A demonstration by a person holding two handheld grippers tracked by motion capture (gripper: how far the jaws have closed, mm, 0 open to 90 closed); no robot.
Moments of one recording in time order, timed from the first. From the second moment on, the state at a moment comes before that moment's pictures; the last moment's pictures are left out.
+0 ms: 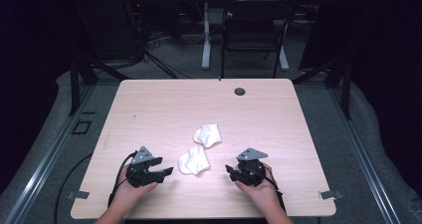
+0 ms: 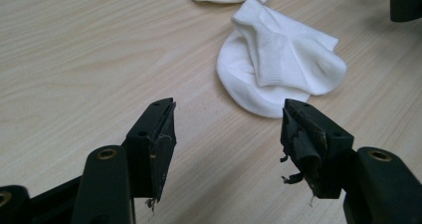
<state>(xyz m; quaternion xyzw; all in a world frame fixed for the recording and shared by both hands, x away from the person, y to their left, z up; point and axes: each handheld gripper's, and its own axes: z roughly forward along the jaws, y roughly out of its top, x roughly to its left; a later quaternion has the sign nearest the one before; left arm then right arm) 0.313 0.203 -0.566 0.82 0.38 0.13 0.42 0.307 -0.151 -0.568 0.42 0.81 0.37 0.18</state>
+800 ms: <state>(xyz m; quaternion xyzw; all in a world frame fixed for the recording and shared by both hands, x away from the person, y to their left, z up) 0.322 0.204 -0.571 0.80 0.41 0.11 0.41 0.308 -0.151 -0.574 0.44 0.80 0.37 0.14</state>
